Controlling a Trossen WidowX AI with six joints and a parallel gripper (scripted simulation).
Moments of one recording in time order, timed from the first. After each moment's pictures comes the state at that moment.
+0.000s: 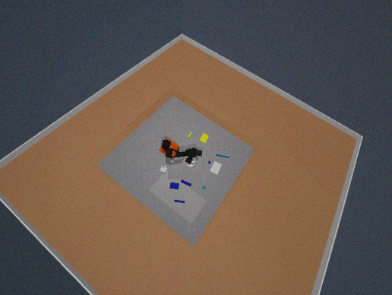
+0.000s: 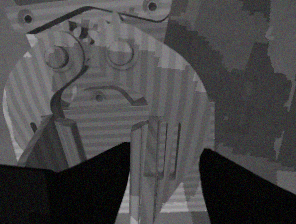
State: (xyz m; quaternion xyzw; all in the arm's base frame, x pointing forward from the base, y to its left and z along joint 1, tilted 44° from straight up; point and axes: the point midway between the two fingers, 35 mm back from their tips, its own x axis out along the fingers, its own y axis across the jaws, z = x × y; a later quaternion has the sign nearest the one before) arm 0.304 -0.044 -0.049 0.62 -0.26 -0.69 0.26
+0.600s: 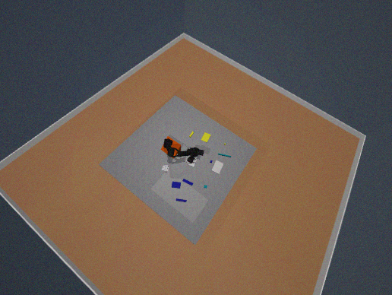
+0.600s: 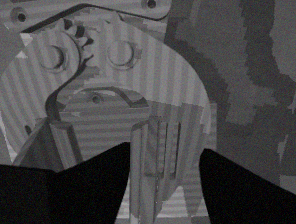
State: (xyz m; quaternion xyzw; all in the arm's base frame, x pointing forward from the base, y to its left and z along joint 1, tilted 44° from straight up) arm 0.304 -0.048 -0.053 0.62 -0.26 -0.69 0.26
